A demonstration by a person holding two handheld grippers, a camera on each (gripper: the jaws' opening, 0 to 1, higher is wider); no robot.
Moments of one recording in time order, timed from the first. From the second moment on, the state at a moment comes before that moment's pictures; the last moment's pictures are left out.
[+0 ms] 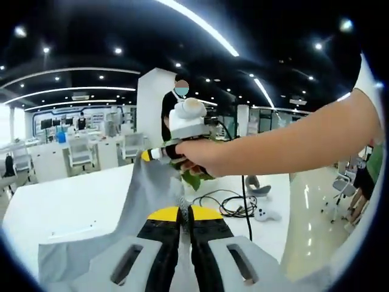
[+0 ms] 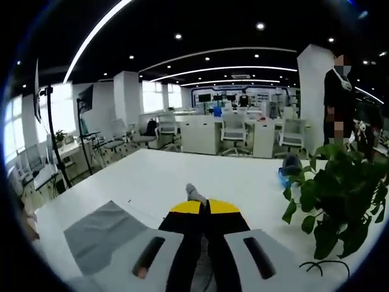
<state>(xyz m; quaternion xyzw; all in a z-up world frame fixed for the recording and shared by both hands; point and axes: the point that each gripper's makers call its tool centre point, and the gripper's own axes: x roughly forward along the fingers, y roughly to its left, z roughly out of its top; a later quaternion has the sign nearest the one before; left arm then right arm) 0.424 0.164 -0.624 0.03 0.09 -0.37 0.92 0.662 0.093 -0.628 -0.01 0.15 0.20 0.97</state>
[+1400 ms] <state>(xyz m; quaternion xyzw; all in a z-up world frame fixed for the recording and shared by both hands) 0.414 0.337 -0.633 0.00 0.07 -0.26 0.96 0.677 0.266 -0.610 -0.03 0.15 0.26 0.95</state>
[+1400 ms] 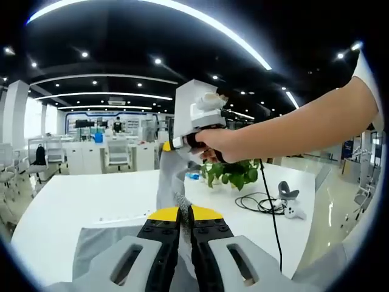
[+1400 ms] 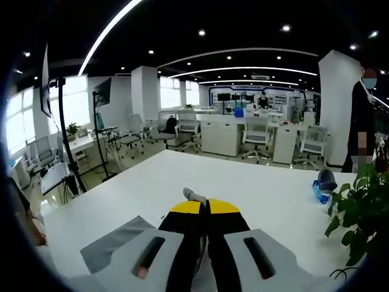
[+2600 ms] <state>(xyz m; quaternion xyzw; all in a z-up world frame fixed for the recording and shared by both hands) 0.413 0.432 -0.716 0.00 0.14 -0.18 0.97 0.681 0.377 -0.692 -0.07 0.20 0.32 0.92</state>
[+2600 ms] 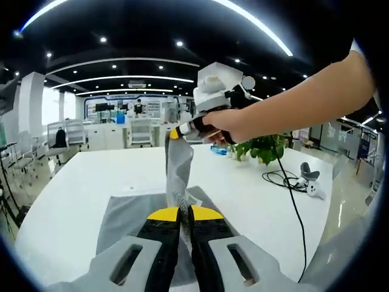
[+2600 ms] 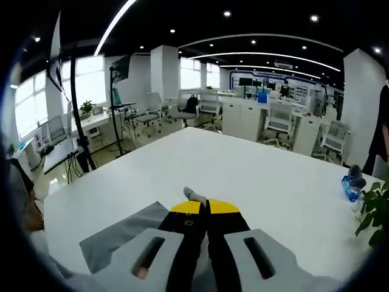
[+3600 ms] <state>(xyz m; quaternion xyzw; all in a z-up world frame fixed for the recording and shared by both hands) 0.419 0.488 -0.774 0.02 0.20 -0.15 0.97 0.697 0.440 -0.748 -0.07 0.22 0.35 0.91</state>
